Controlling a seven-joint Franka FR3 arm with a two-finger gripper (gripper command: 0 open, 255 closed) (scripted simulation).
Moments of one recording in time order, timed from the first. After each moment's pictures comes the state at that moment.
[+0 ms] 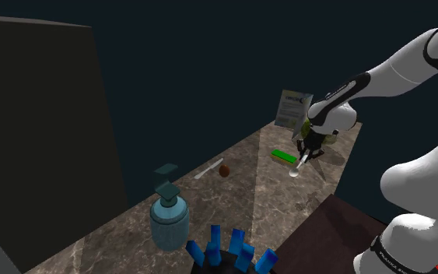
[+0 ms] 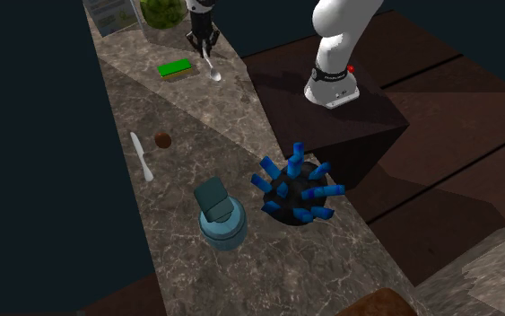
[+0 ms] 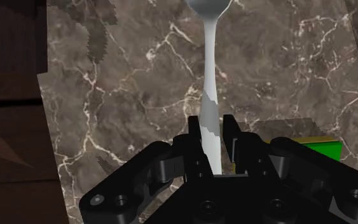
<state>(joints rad) -1.15 0.19 0.54 -2.40 0.10 2.56 0.67</state>
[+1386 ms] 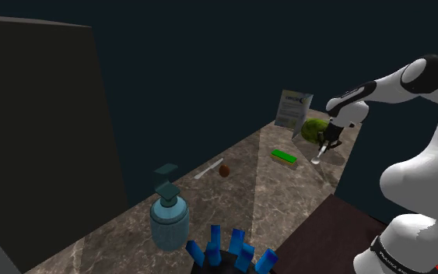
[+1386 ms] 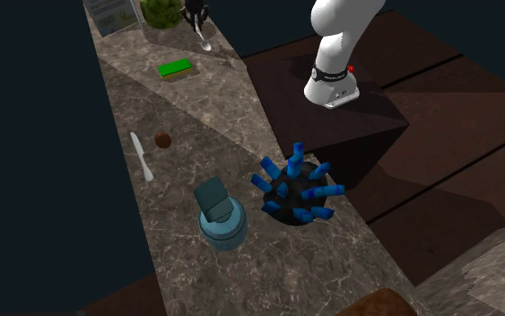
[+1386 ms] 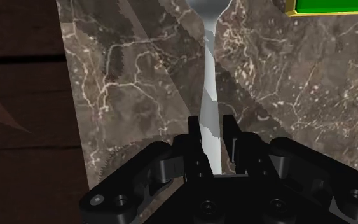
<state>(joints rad) -1.22 0.61 0.35 -1.78 -0.08 2.31 0.51</state>
